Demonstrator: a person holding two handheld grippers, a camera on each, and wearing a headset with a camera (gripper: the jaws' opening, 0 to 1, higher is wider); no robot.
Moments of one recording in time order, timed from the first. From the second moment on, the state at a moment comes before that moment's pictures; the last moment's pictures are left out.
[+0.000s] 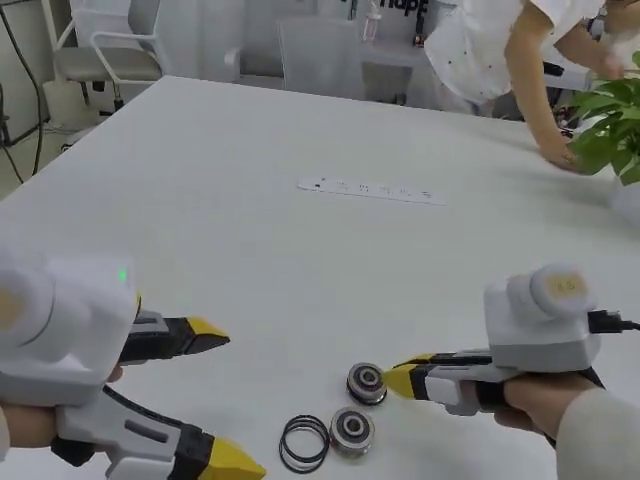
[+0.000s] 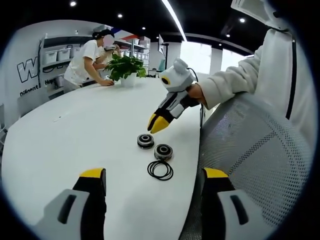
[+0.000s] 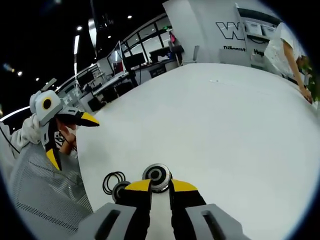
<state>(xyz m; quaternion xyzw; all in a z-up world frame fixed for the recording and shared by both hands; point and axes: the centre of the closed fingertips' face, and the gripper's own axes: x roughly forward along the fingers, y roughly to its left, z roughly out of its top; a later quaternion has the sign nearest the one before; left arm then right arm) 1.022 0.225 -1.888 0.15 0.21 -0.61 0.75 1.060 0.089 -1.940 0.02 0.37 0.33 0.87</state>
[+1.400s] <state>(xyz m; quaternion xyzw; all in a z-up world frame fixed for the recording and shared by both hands) 1.092 0.100 -1.808 0.20 0.07 -0.62 0.75 1.055 0.086 -1.952 0.00 0.38 0.34 0.86</state>
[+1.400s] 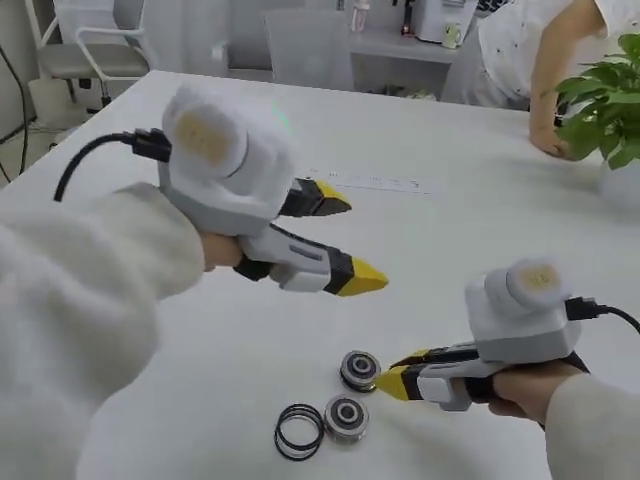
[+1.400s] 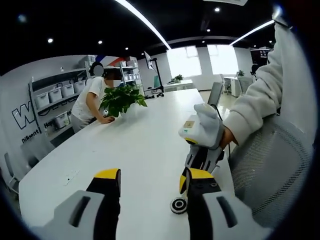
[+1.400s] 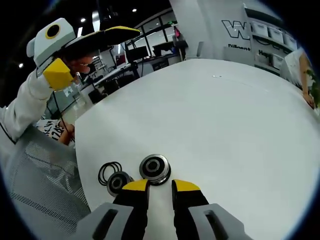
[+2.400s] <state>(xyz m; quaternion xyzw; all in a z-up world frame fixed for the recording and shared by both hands) 1.069 0.094 -1.935 0.20 0.19 -0.62 0.74 1.051 0.088 -1.958 -0.03 0.38 0.35 0.85</state>
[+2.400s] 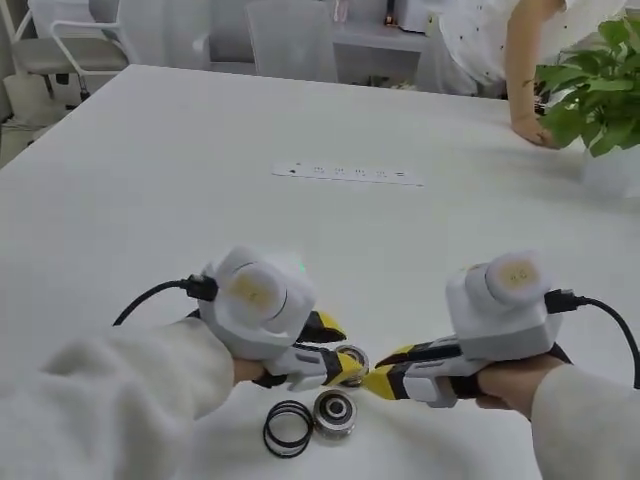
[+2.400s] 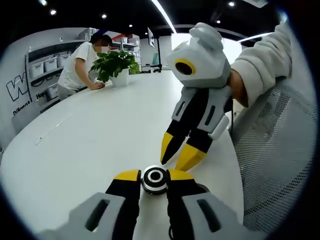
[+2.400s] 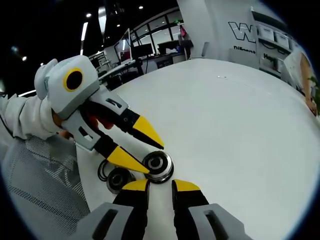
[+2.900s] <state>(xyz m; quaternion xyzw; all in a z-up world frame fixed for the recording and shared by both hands) 1.067 0.095 -1.941 0.18 0.21 -0.61 0.74 1.051 0.092 -1.961 -0.04 0.37 0.36 0.85</state>
